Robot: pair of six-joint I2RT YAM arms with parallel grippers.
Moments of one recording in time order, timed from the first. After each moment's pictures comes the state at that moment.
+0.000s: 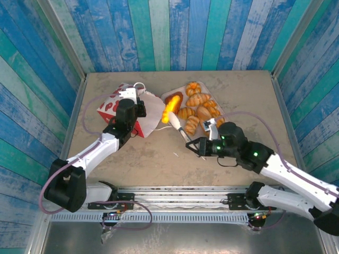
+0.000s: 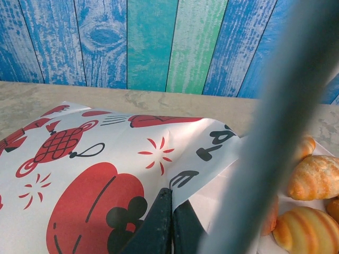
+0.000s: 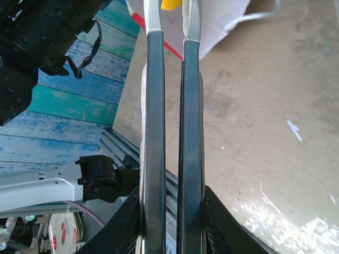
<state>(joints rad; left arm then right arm) -0.40 1.27 0.74 0.22 -0.27 -0.24 0.86 0.86 0.75 -0.41 -0.26 0.90</state>
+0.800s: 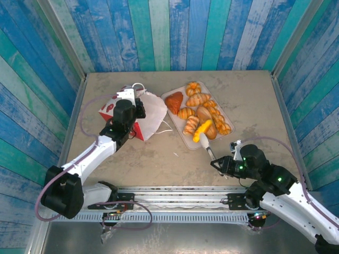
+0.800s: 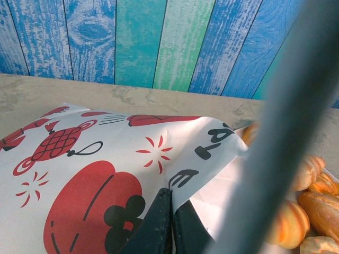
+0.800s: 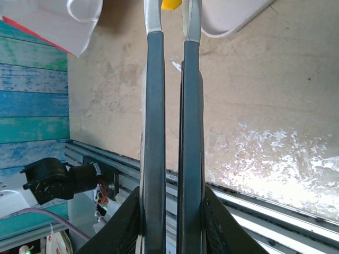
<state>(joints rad) -0.40 1.20 0.74 0.16 -0.22 -0.29 0.73 0.43 0.50 -0.77 -0.26 1.04</state>
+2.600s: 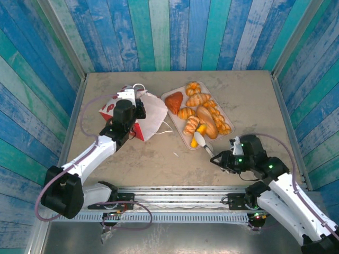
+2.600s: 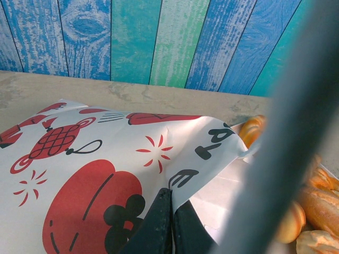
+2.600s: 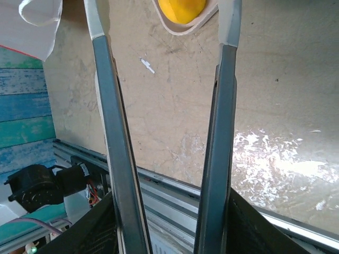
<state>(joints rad) -0.40 1.20 0.74 0.15 -0.20 -0.29 0.45 0.61 0.51 -0.80 -0.48 0.85</state>
